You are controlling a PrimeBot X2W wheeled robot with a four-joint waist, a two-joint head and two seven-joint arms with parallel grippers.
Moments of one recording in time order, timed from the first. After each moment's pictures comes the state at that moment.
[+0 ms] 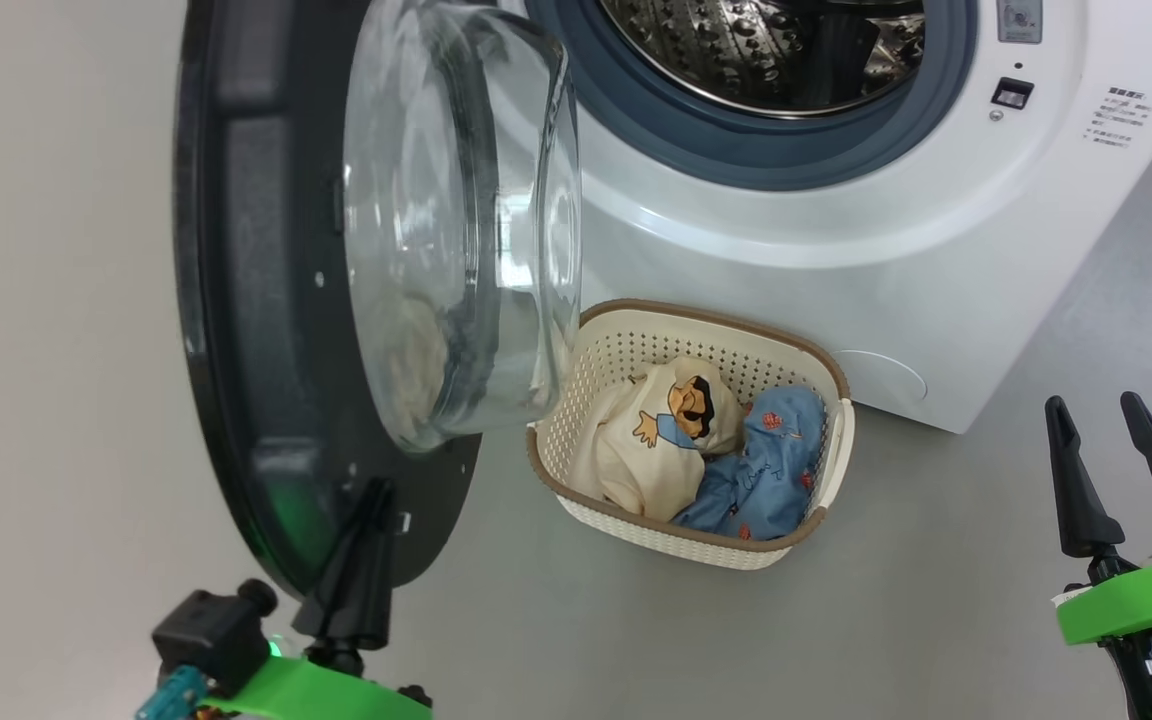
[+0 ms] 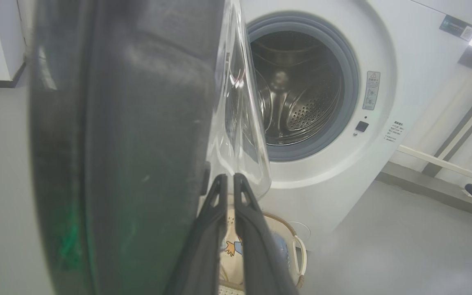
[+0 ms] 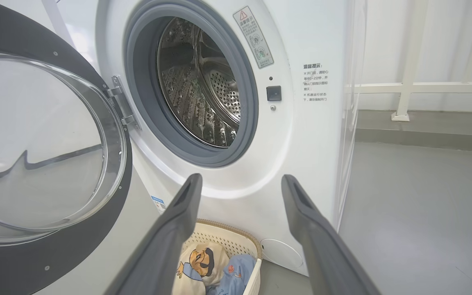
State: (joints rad) left arm -0.10 0.16 -0.36 0.06 -0.55 0.11 -0.18; right arm -0.09 -0.31 0.01 0.20 0.47 0.13 -0.25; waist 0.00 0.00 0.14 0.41
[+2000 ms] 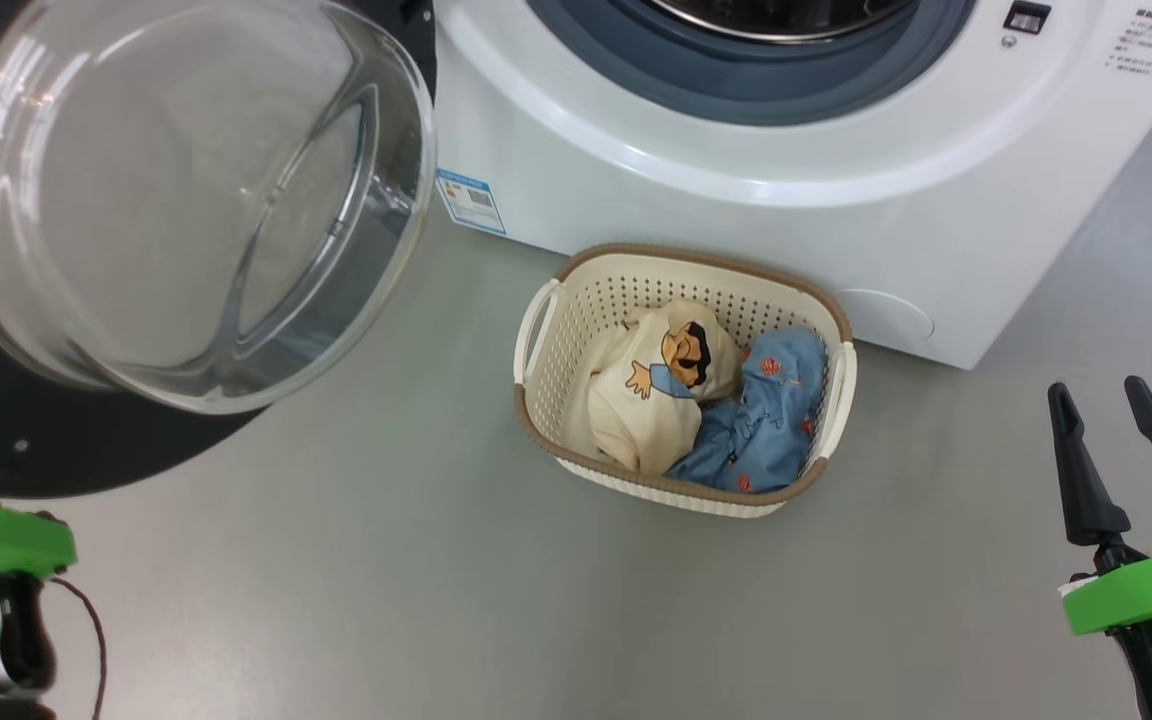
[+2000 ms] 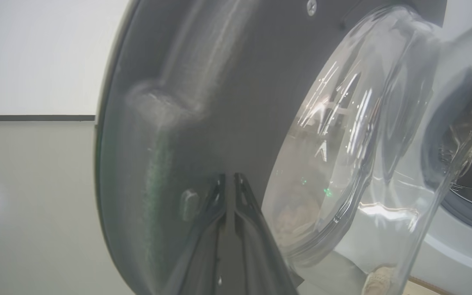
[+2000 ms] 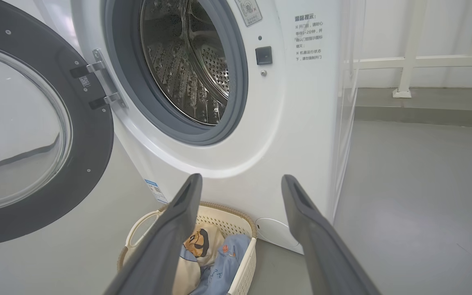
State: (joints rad) left arm -0.46 0.23 0.23 0.61 -0.40 0.00 -0.25; right arm -0.10 -0.33 0.02 0.19 0.47 0.13 -0.25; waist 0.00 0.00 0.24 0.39
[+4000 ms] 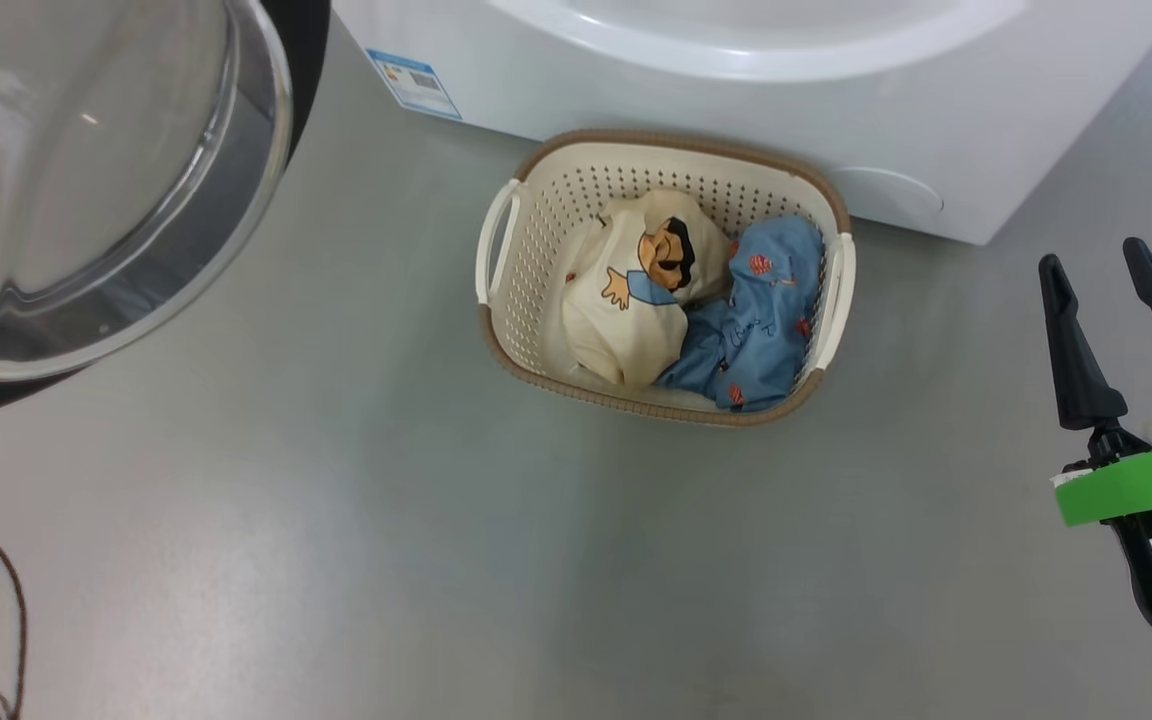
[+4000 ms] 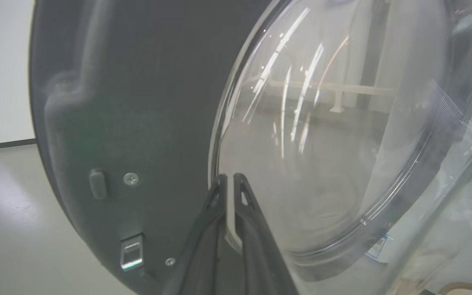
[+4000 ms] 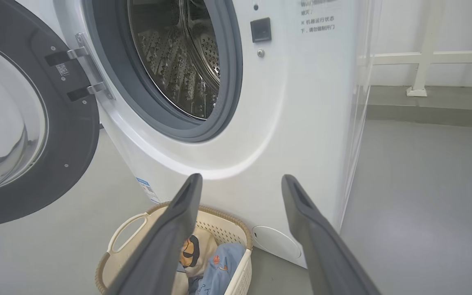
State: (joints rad) left arm -0.65 0.20 0.58 0.68 -0.10 -0.13 -0.26; right arm -0.30 -0.38 0.09 0.18 0.45 0.13 -0.25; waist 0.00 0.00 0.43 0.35
